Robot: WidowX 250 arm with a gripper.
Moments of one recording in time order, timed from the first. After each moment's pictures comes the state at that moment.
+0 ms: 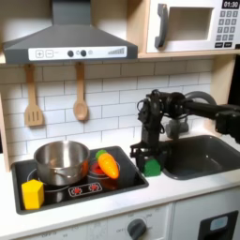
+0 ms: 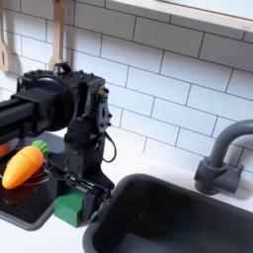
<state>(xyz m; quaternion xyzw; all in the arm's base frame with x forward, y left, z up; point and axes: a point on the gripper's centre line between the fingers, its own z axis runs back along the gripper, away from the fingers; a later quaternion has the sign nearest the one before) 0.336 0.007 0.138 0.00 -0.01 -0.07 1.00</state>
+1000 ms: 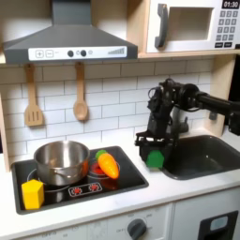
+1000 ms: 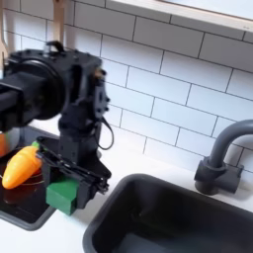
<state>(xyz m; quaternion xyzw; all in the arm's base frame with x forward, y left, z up) 0.330 0.002 0.168 0.06 -0.04 -0.09 0.99</state>
